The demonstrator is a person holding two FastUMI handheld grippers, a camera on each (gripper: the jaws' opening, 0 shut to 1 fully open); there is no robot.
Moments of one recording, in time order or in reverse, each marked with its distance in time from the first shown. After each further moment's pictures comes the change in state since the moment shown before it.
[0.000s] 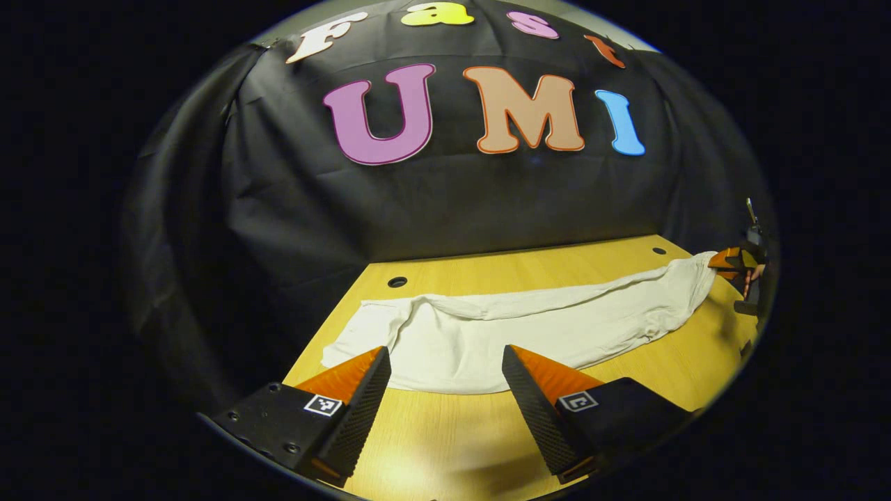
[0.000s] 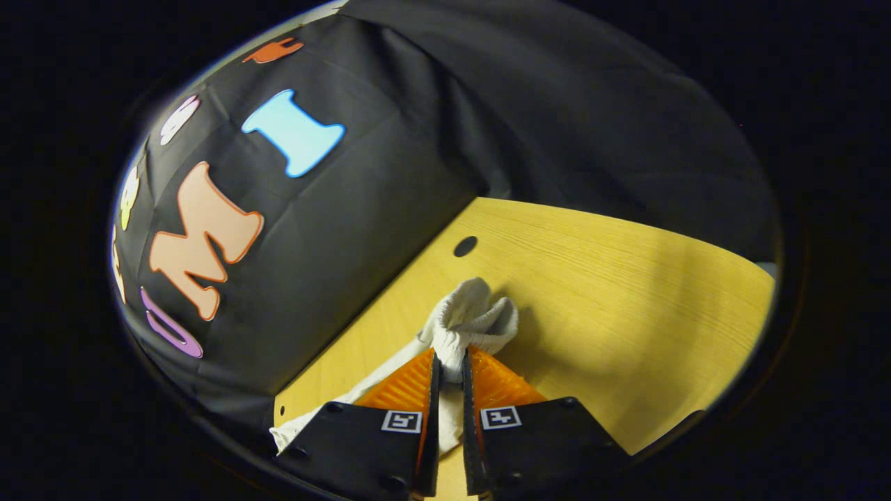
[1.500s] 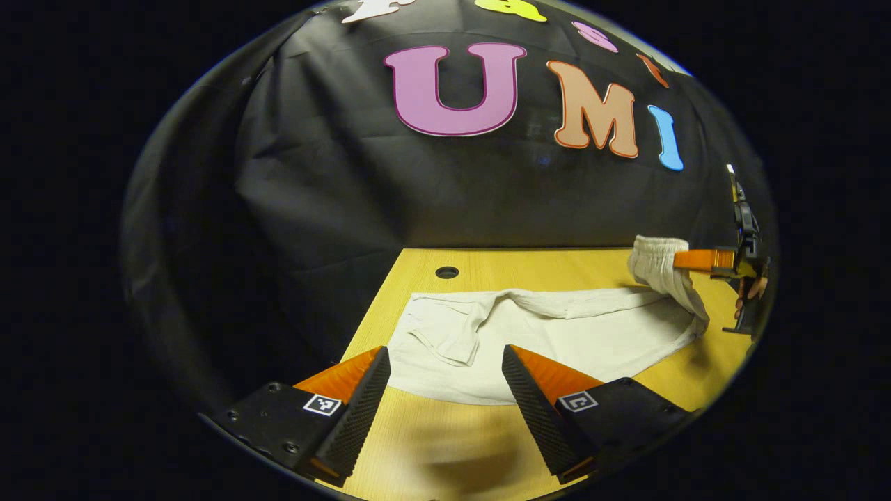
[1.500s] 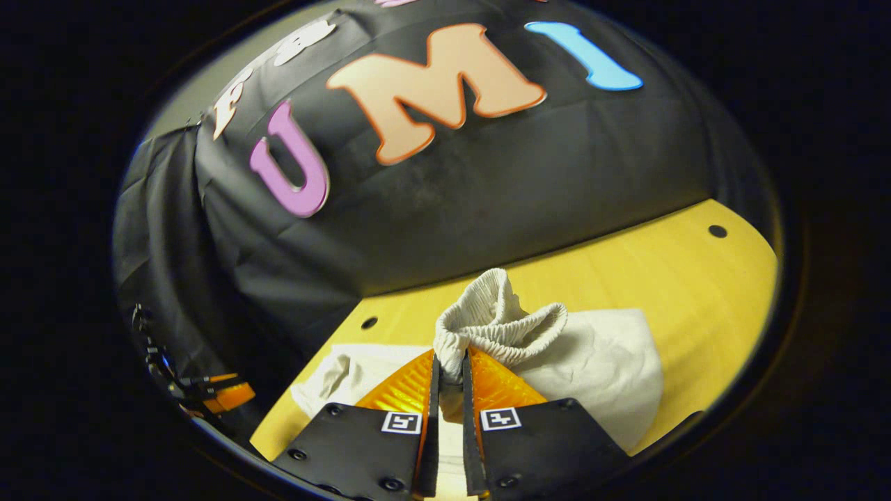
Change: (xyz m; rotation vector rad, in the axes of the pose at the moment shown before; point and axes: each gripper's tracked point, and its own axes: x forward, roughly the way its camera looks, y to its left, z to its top) left arm 0.059 0.132 -0.029 -0.087 0.039 -0.024; right arm -0.013 0.293 -0.260 -0.515 0.229 0.458
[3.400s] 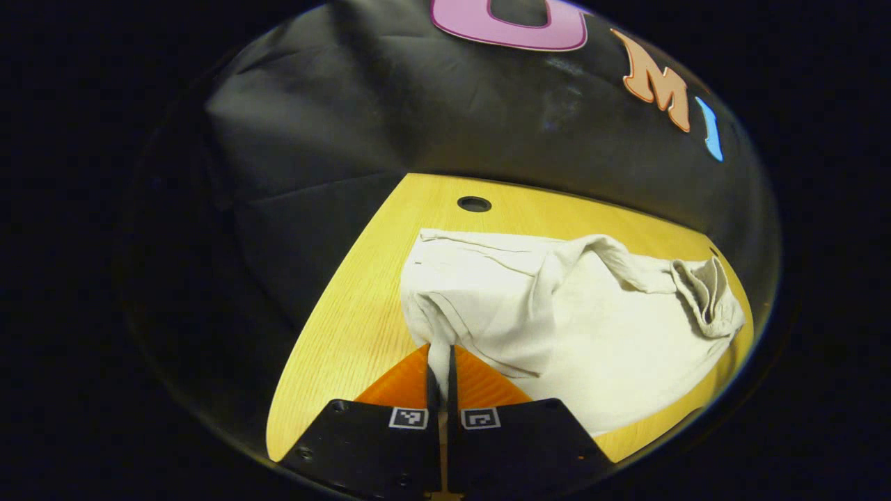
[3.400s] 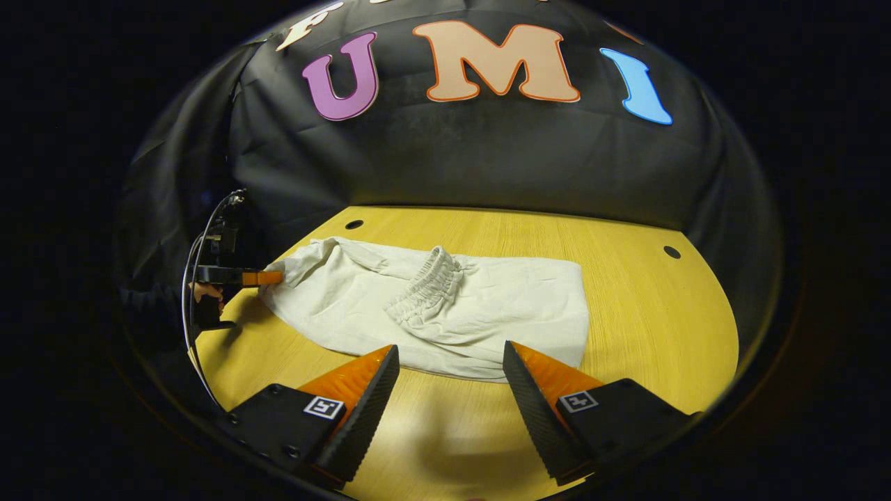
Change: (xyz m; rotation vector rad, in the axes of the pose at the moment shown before) left arm 0.129 0.042 -0.082 -0.146 0.227 -0.015; right arm -0.105 -0.032 -0.045 -0.298 0.153 -0.189
